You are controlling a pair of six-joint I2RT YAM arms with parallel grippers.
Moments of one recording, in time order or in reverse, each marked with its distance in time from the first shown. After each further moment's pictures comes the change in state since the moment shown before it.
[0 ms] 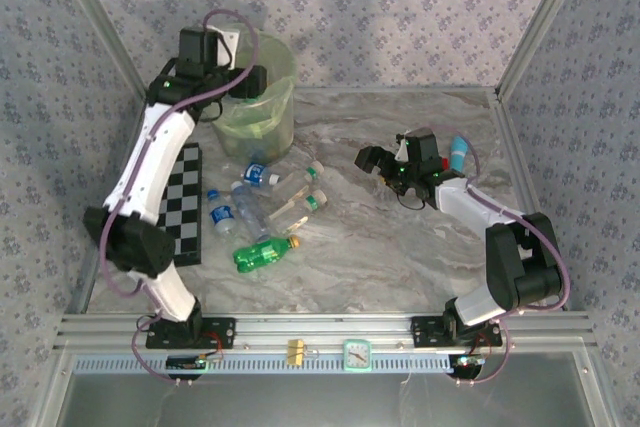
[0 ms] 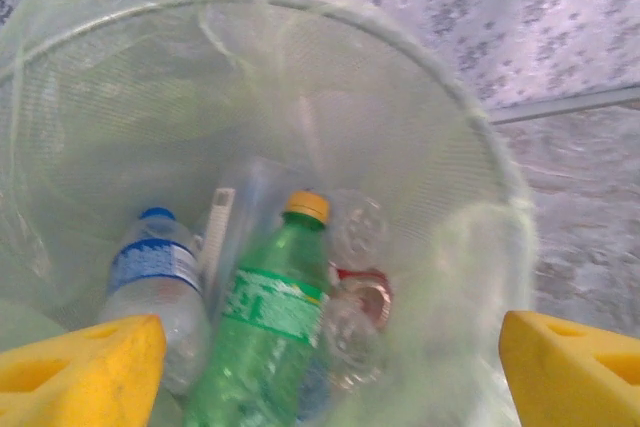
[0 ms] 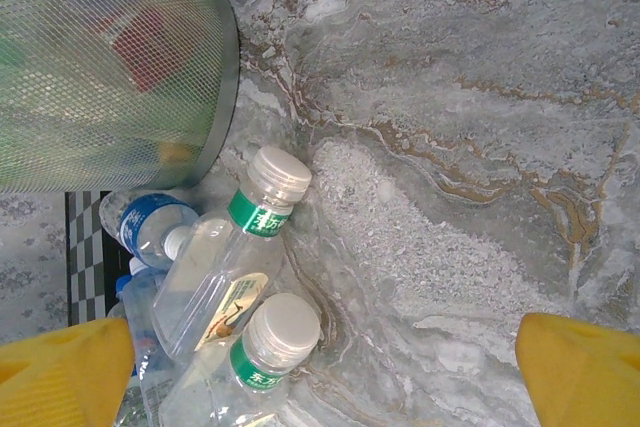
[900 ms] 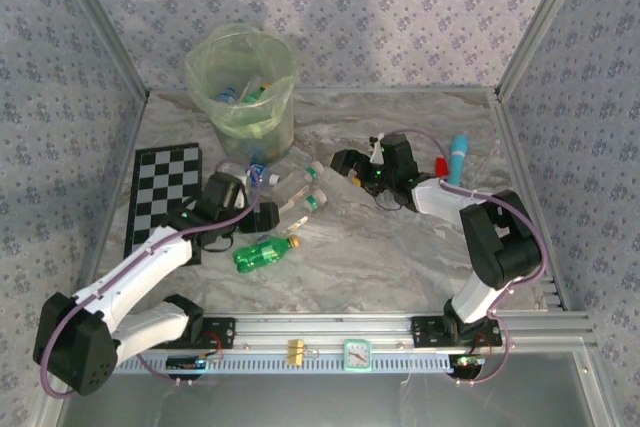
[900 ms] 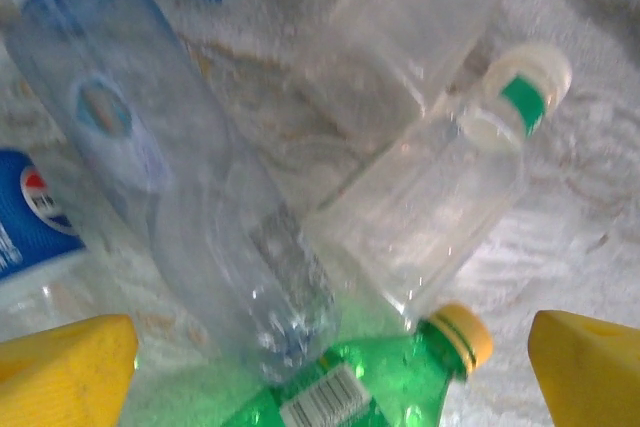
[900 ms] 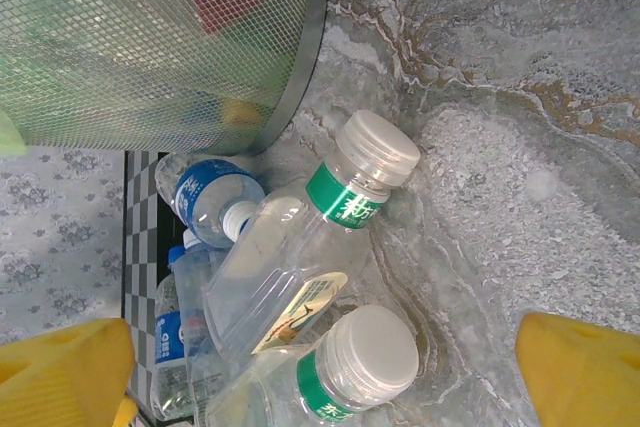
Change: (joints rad) left arm -0.250 -0.628 -1.195 0.193 -0.005 -0.439; right arm 0.124 0.160 -0.001 0.275 -0.053 0.105
